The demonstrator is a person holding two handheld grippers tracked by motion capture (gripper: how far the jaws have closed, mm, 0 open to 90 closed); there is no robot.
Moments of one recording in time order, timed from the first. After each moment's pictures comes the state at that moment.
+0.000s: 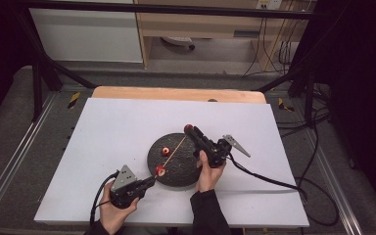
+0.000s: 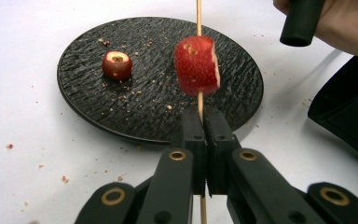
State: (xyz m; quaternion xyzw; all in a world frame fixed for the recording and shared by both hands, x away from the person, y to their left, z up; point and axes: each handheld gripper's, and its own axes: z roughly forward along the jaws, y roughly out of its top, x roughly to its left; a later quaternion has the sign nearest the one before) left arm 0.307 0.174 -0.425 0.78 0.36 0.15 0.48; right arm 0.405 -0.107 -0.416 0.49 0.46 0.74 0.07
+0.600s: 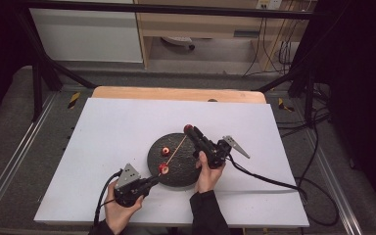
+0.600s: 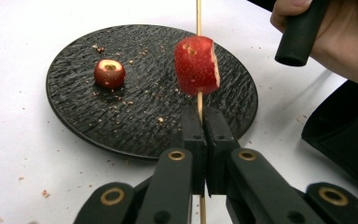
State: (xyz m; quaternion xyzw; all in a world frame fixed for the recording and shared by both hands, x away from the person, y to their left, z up) left arm 0.310 0.160 -0.424 0.77 0.38 0.14 0.50; right arm 0.403 -0.106 -0.417 0.49 0.45 0.75 0.07
